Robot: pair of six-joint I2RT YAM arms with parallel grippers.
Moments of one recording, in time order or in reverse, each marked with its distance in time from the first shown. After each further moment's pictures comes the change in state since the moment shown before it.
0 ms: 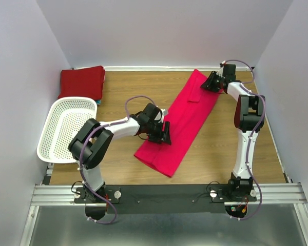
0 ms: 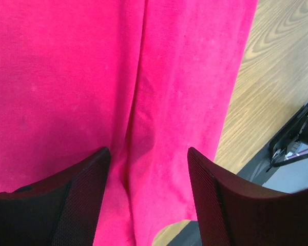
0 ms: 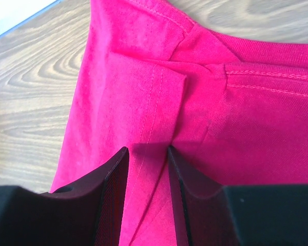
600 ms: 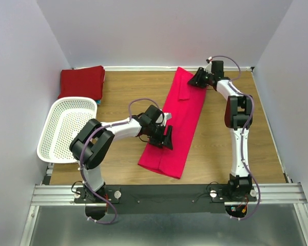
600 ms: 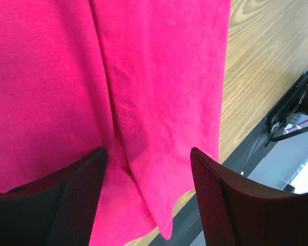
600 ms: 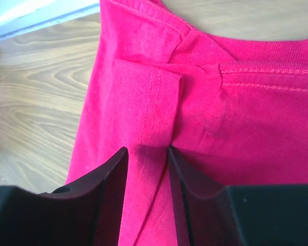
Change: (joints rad) left arm -0.030 0.000 0.007 -0.055 0.074 0.049; right arm 0.087 0.157 0.235 -0.014 -0.117 0.021
